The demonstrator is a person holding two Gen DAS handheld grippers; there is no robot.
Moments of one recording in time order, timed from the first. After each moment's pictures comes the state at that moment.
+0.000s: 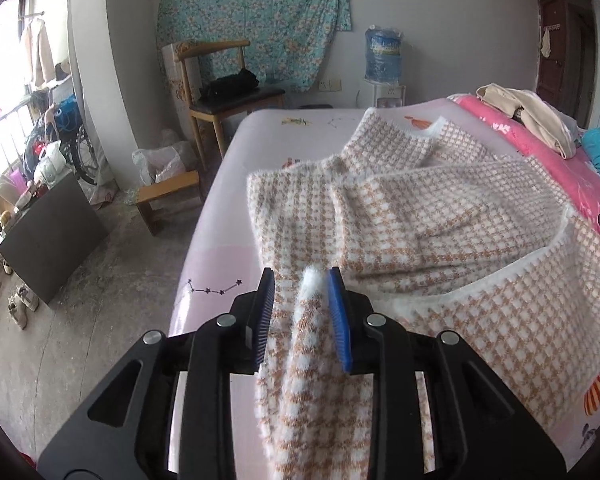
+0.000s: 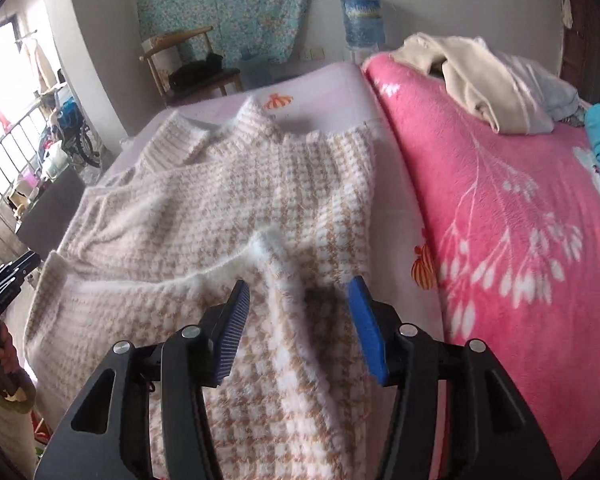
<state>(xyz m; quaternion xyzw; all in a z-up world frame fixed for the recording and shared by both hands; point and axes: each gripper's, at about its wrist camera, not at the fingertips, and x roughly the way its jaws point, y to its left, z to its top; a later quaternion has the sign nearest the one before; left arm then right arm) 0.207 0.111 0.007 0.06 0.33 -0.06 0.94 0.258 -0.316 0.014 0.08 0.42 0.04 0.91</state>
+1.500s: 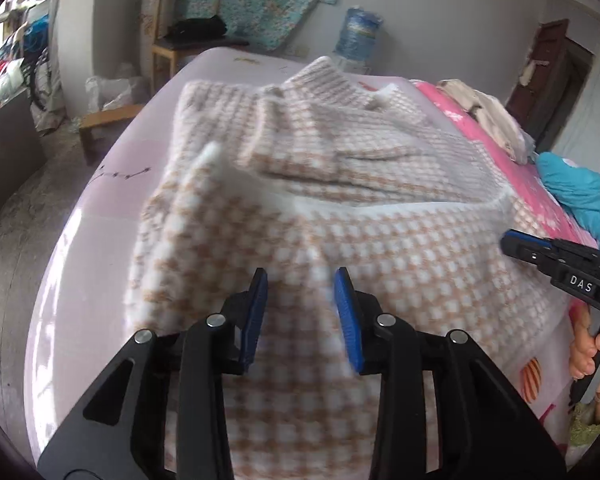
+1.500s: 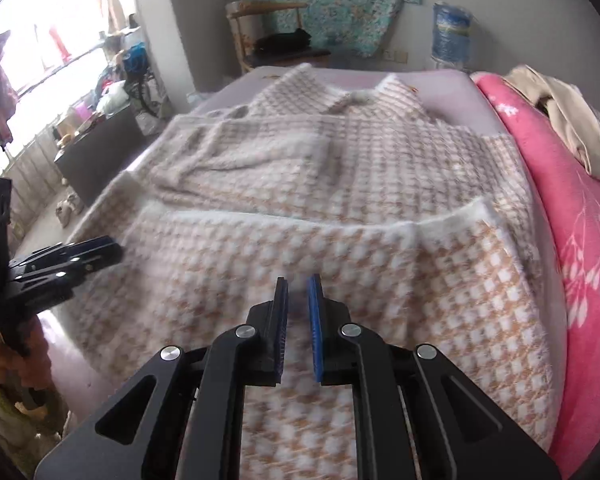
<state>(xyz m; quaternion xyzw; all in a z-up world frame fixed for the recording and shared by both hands) 0.190 0.105 -0.054 -0.08 0.42 -0.14 0.89 0.256 -0.196 -0.025 0.01 0.45 0.12 0.89</state>
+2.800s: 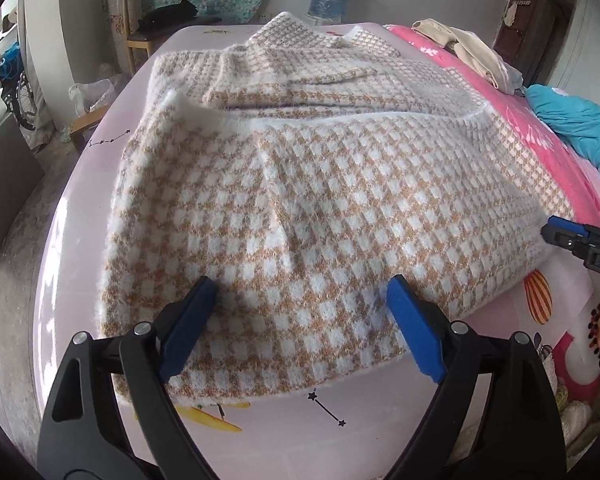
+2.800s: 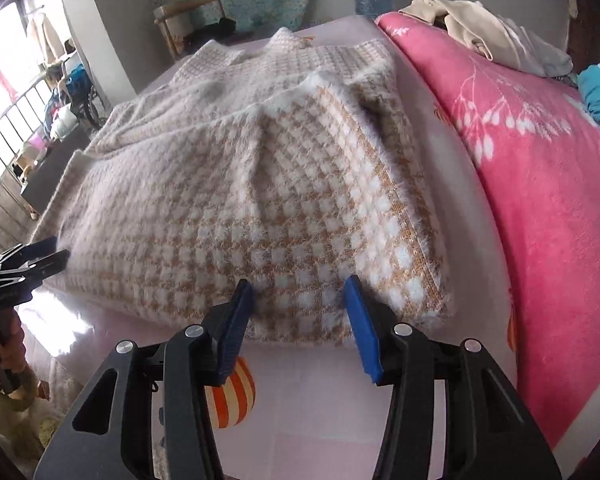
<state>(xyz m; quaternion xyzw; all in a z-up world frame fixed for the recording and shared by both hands) 0.140 0.071 -0.060 0.02 0.46 -0.16 0.87 0.150 -0.266 -0.036 0.06 0.46 0.04 0.88</state>
